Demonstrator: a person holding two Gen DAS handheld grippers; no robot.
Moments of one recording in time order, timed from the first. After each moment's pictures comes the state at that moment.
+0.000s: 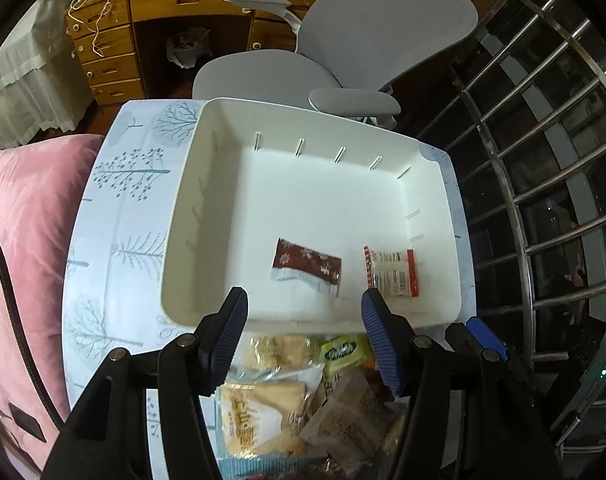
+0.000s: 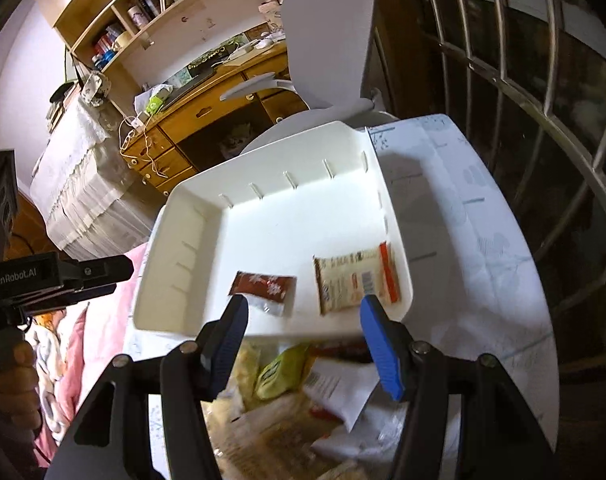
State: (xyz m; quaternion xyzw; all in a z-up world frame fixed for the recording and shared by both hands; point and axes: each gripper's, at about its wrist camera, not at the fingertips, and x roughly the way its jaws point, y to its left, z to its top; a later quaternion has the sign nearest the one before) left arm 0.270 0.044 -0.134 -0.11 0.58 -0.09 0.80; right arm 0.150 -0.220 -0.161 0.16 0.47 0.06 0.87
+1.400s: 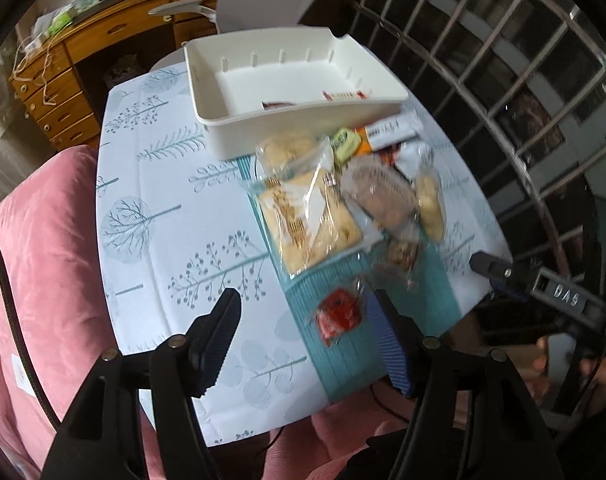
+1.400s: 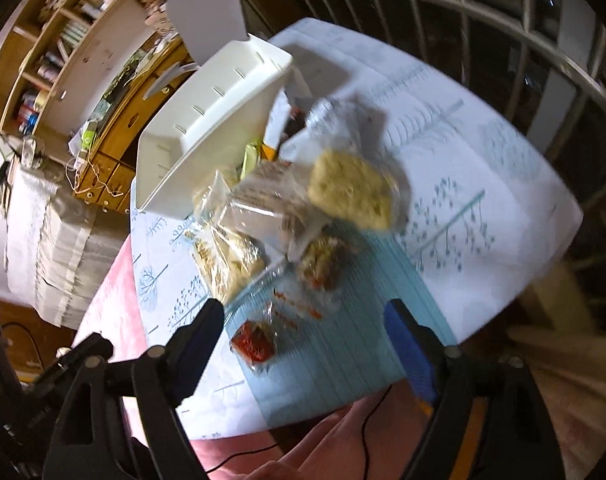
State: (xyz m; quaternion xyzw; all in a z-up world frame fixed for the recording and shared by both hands) left arm 0.044 0.114 -0.145 0.05 0.57 -0.23 0.79; right arm -0.087 -0.170 -0.186 0.32 0.51 -0.09 0.79
